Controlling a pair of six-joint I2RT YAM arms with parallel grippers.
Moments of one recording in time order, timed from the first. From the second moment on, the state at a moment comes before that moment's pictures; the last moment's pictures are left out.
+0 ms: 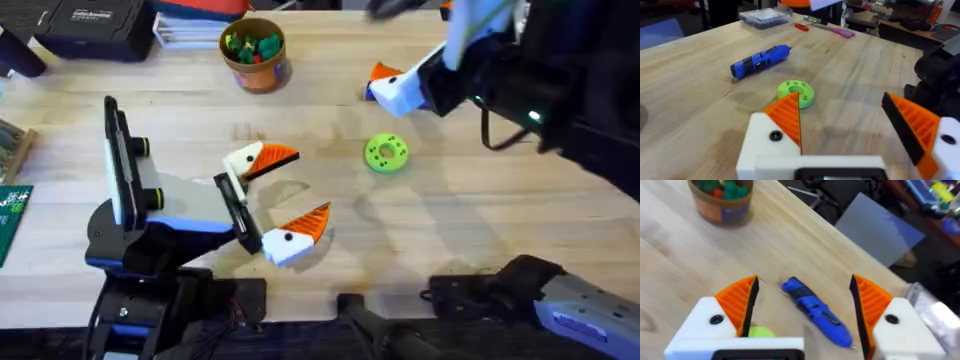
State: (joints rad) left arm -0.09 0.01 0.01 -0.10 1.00 -0.07; right arm 0.55 1.03 0.90 -0.34 0.20 -0.30
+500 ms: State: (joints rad) left arm -0.09 0.01 0.12 -0.19 0.87 -0.13; right arm 0.63 0.98 0.90 -0.41 0.21 0.00
